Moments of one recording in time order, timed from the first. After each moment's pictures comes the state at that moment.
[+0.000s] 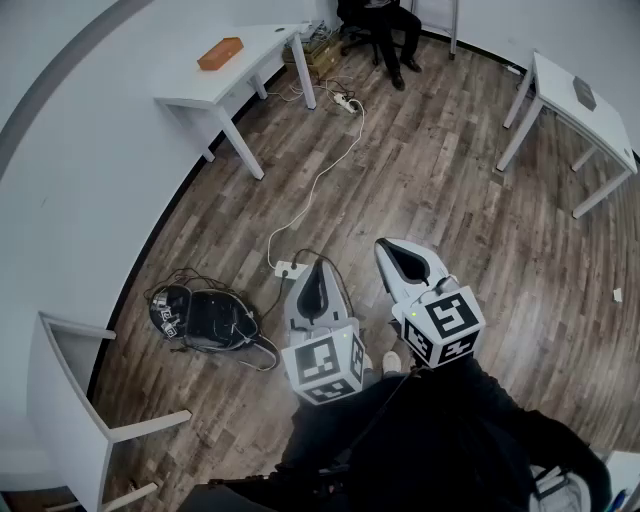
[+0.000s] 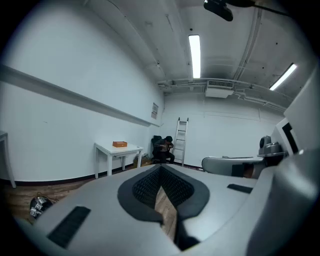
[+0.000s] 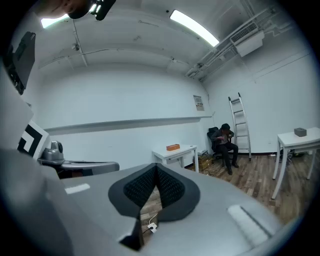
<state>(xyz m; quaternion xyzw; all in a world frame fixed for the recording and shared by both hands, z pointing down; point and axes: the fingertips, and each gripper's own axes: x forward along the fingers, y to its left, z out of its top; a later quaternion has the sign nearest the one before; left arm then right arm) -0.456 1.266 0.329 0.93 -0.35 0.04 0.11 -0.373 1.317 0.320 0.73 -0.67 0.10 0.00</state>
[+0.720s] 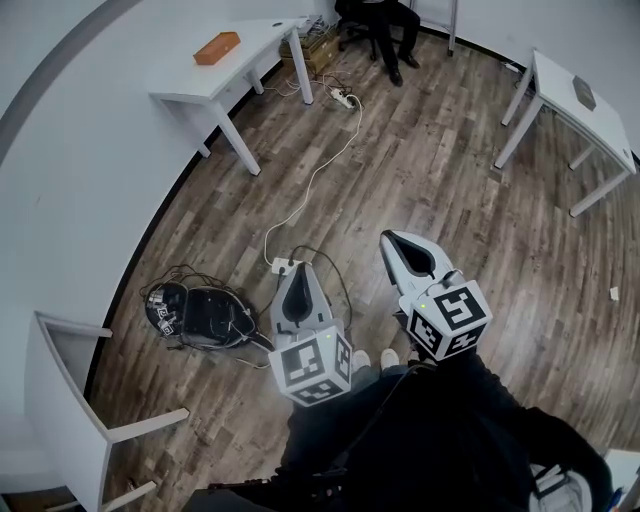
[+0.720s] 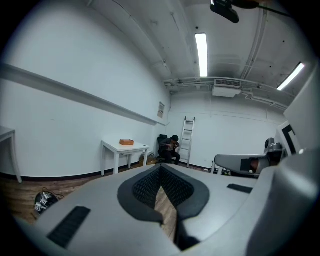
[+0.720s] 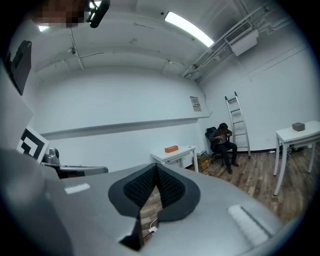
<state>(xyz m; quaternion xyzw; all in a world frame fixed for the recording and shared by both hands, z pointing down) -0.482 1.240 0.339 0.91 -0.38 0.05 0.12 -0.361 1.307 0.323 0.74 -0.67 0.10 -0.03</state>
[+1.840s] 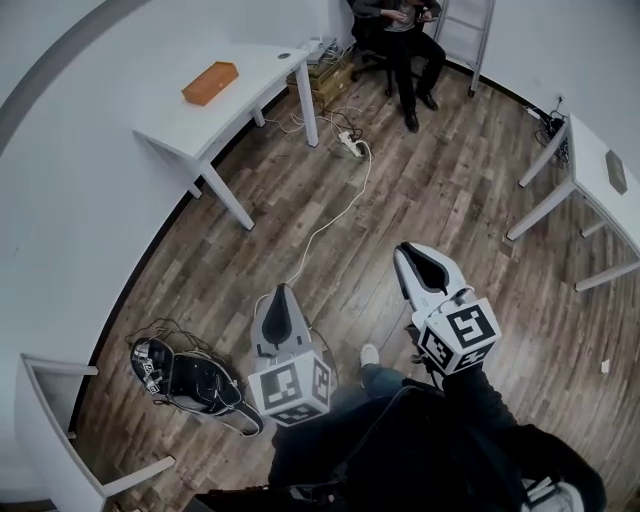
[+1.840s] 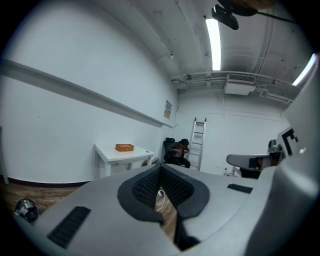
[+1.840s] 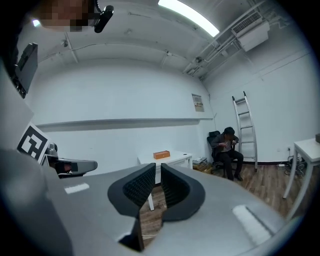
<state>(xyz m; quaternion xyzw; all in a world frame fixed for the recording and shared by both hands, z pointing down) -0.246 0.935 0.337 0.90 -0.42 0.03 0.13 -0.074 1.021 0.320 0.73 -0.68 0.08 0.00</state>
